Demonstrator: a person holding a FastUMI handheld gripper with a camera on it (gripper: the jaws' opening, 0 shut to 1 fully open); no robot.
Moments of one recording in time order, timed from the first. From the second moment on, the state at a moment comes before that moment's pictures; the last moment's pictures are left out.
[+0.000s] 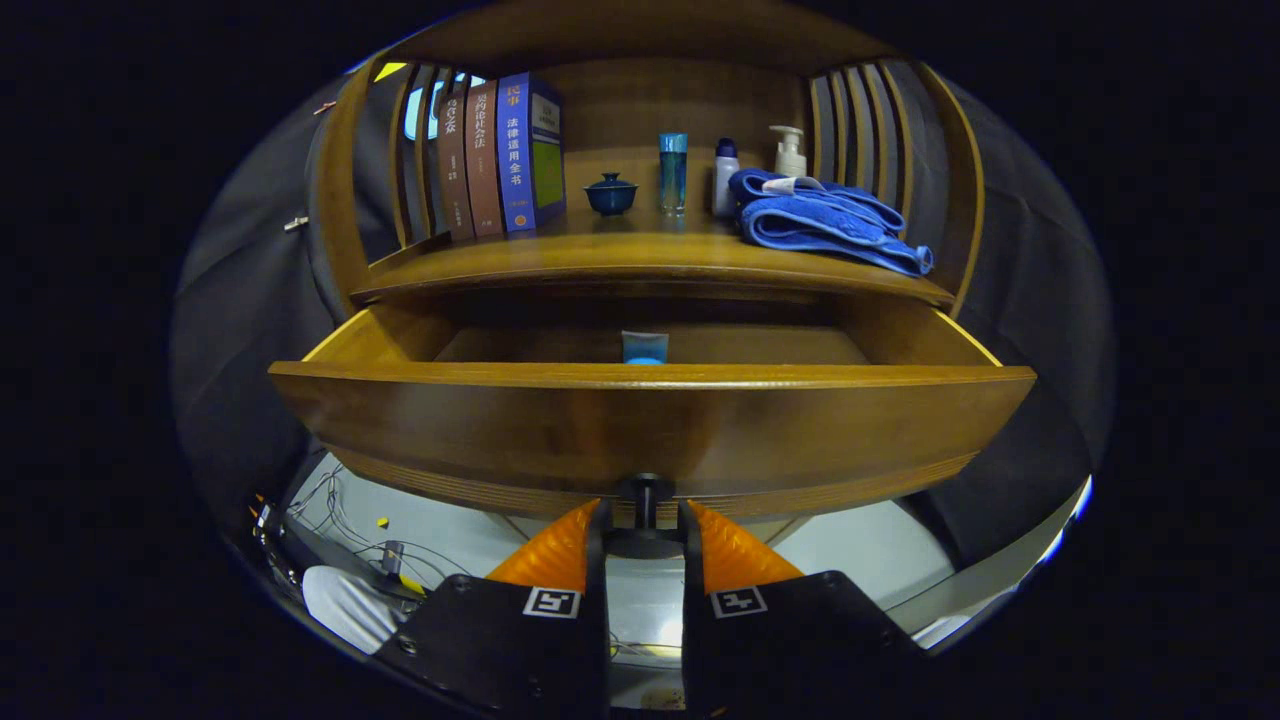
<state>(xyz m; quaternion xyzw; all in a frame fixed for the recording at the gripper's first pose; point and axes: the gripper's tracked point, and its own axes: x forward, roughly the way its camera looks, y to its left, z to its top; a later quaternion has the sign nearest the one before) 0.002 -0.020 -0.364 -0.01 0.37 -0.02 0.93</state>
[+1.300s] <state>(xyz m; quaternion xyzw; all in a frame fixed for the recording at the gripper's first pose) -0.071 -0.006 -0.272 0.02 0.35 -0.04 0.93</state>
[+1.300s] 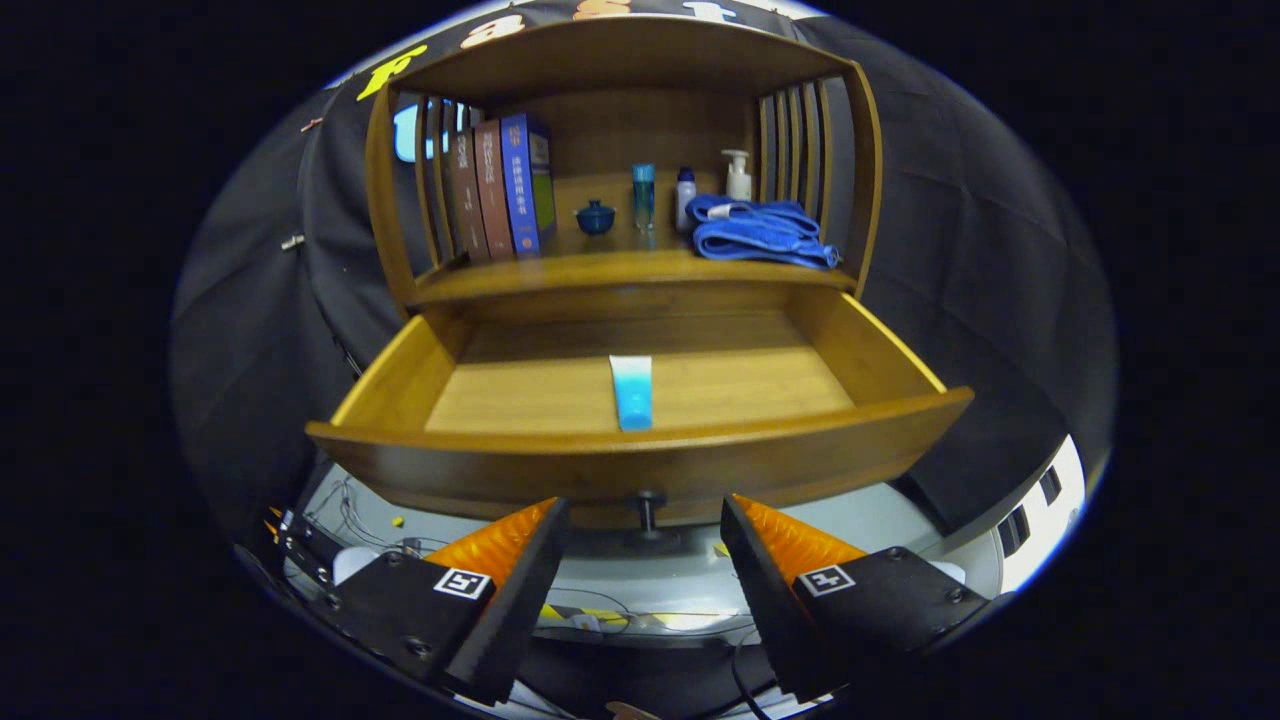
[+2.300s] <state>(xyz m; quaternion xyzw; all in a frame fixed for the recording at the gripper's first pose) 0.097 -0.026 -0.367 0.00 0.57 -0.03 0.82</state>
